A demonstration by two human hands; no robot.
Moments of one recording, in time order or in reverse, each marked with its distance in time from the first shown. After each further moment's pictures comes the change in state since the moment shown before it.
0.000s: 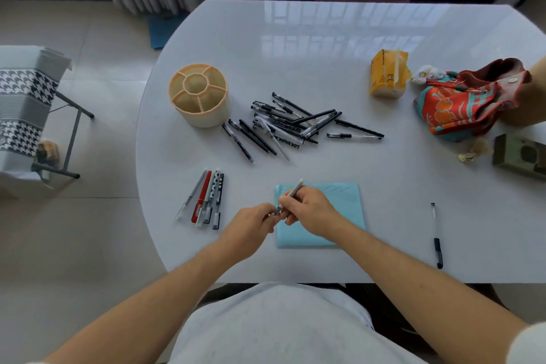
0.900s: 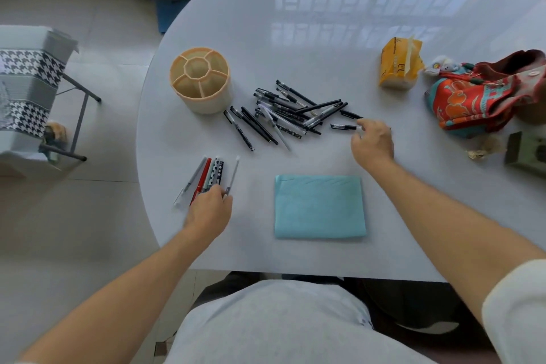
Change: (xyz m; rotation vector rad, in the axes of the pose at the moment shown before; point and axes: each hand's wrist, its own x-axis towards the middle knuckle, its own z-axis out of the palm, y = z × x) left_hand 0.000 -0.052 -0.023 0.216 0.249 -0.457; right_hand 0.091 0.005 -0.151 -0.700 0.675 -0.021
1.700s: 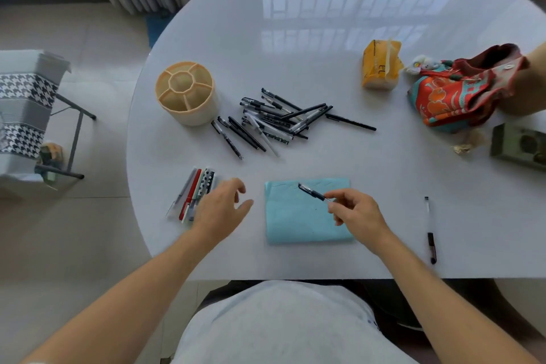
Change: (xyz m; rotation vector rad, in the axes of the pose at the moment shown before) left_hand 0.000 0.038 -0.003 0.090 0.119 0.408; right_hand -0.153 0.030 -0.016 0.760 -0.400 0.150
